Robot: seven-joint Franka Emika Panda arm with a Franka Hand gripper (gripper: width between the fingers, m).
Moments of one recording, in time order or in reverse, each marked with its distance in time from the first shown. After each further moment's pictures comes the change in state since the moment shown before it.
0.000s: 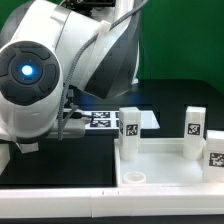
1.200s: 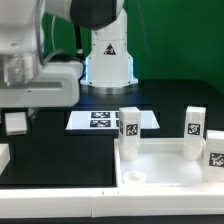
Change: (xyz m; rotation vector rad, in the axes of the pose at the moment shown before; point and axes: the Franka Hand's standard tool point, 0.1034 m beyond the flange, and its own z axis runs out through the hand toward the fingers) arm -0.016 -0.002 -0.093 0.038 0.519 -0.021
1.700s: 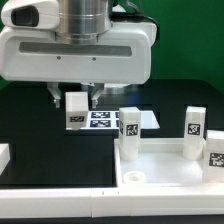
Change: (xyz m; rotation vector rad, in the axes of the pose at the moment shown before) arm 0.055 -0.064 -0.065 0.030 0.251 0.123
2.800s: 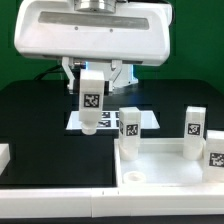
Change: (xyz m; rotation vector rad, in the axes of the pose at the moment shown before) arm 0.026 -0.019 -0.039 -0.054 0.610 0.071
